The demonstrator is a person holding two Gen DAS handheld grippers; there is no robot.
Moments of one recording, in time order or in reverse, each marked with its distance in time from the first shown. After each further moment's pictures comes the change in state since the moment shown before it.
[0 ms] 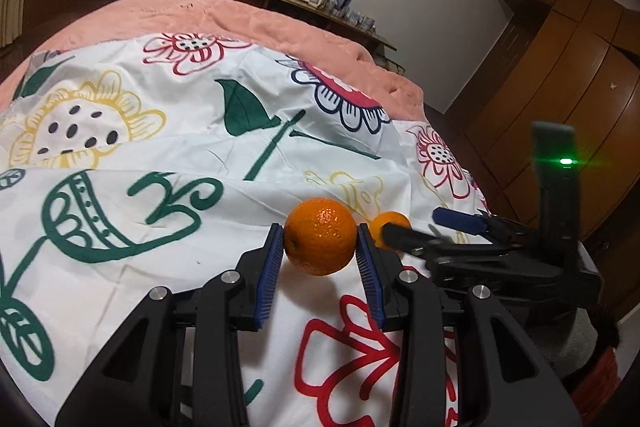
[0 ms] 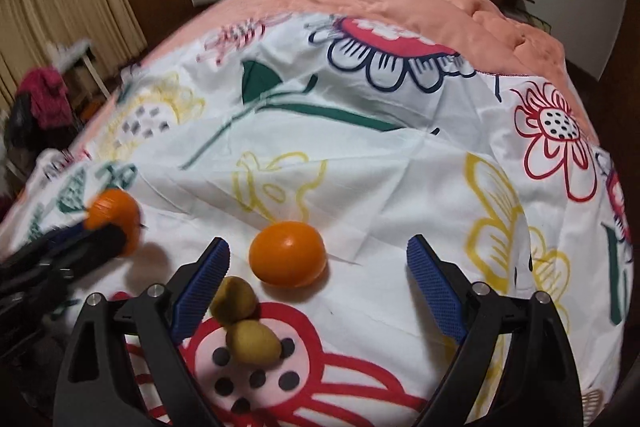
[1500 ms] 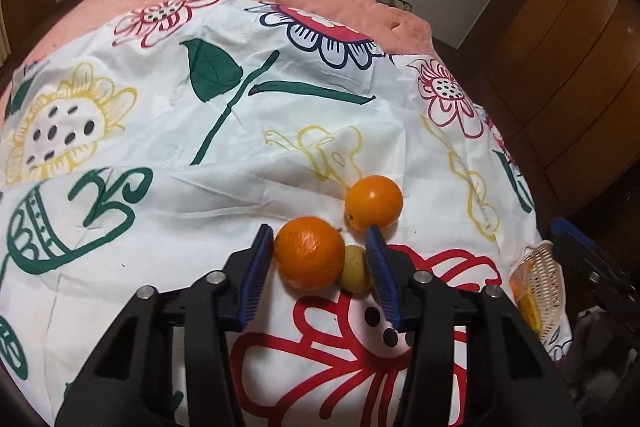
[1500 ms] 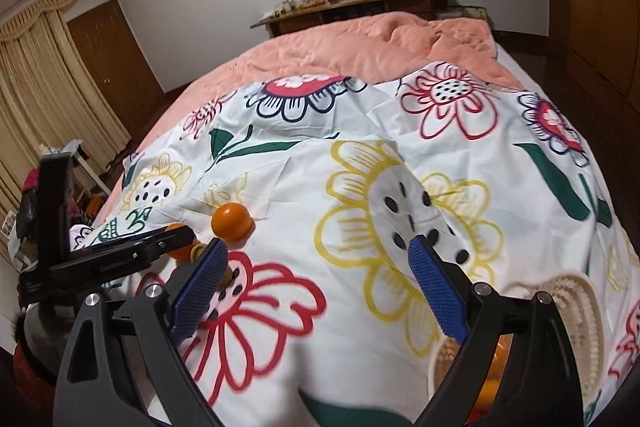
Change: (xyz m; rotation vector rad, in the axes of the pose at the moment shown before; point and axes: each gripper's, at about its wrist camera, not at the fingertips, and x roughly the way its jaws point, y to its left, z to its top) left arm 0.039 -0.046 0.000 0.087 0.238 0.073; right arm -0.112 -0.081 -0.084 0.288 -0.228 0.026
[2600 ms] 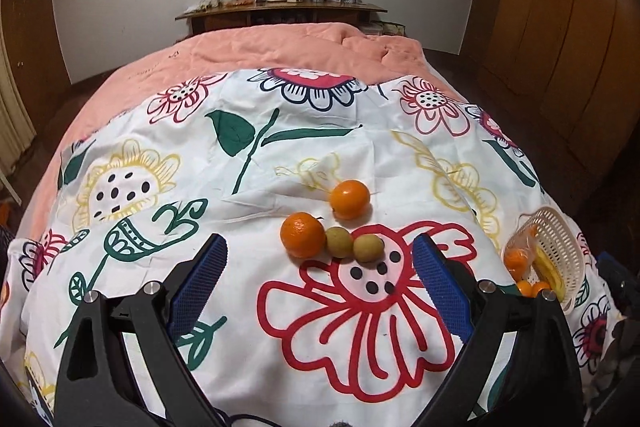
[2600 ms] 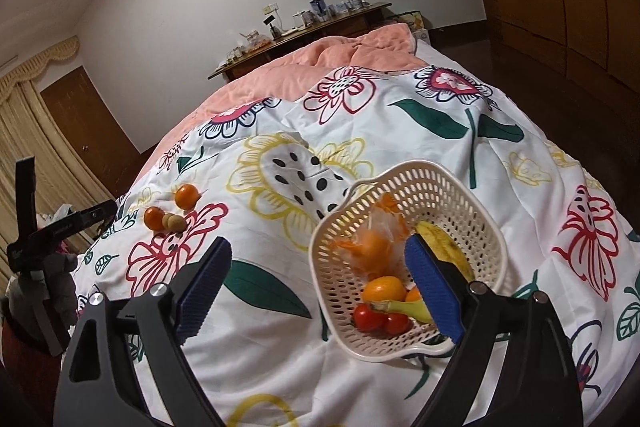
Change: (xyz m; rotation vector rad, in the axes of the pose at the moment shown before) left arm -0.088 -0.046 -0.034 0.209 -0.167 0.163; right arm -0.131 -0.098 -0.112 0.208 -0.156 -0.065
